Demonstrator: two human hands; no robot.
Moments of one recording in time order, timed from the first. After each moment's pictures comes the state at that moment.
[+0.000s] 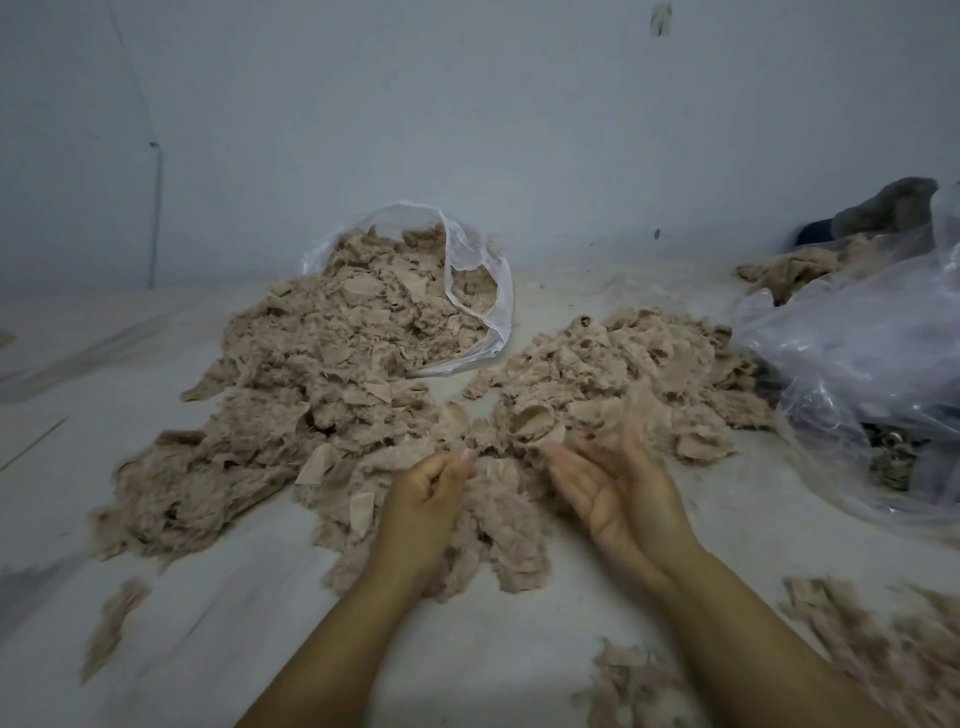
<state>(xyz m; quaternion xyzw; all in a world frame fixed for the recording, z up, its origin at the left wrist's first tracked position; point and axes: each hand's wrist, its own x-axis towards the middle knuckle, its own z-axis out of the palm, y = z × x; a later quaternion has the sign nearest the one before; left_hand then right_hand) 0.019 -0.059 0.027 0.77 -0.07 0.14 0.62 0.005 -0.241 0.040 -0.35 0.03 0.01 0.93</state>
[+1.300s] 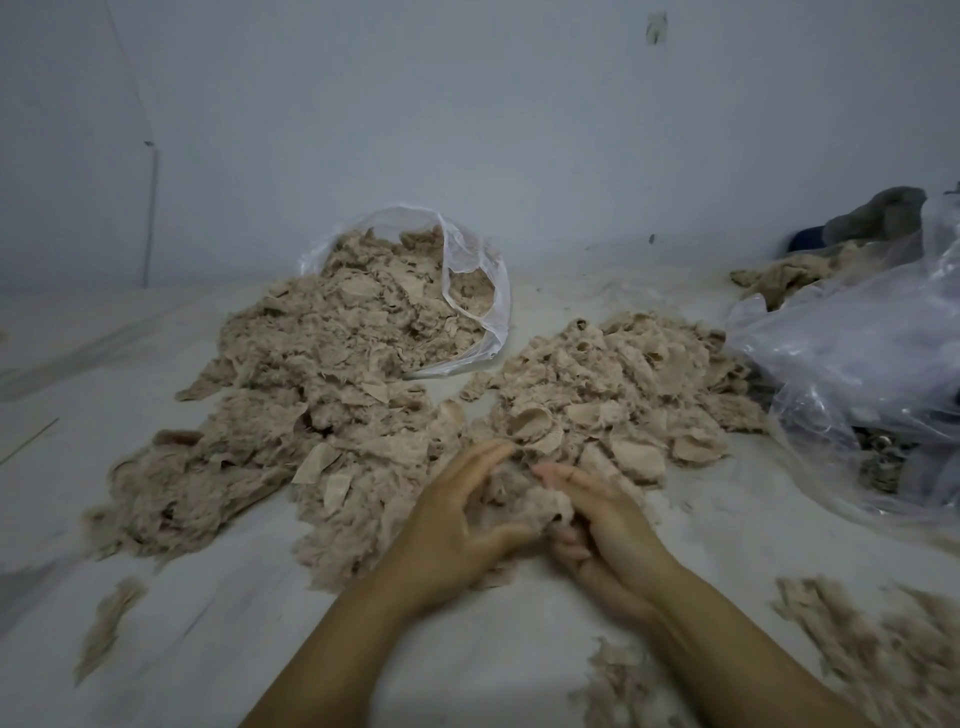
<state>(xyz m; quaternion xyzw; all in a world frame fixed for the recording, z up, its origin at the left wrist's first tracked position) 0.013 -0.059 0.028 0.85 -0.29 0.14 0.43 -0.005 -0.226 0.027 -0.47 0.02 0.09 0.88</state>
